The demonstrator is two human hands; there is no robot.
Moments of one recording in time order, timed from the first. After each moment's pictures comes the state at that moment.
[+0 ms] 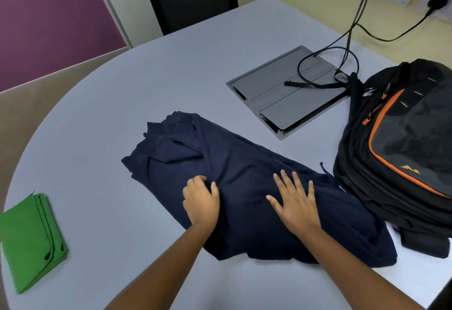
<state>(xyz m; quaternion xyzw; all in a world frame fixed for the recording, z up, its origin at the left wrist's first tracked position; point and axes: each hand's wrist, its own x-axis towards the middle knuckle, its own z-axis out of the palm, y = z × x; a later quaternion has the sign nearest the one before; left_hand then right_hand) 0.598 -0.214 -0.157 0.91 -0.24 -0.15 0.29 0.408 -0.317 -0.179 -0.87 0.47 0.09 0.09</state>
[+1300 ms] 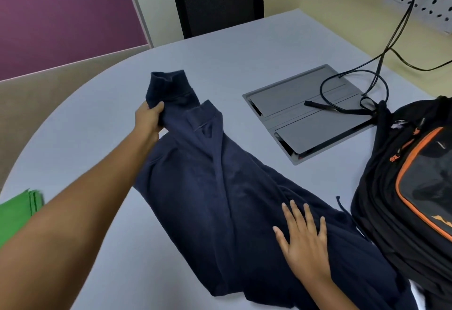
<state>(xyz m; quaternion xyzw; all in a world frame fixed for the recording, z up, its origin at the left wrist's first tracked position) 0.821 -0.307 -0.077 0.65 -0.04 -0.29 0.70 0.411 -0.320 -0.183 -0.88 0.46 0.06 0.06</state>
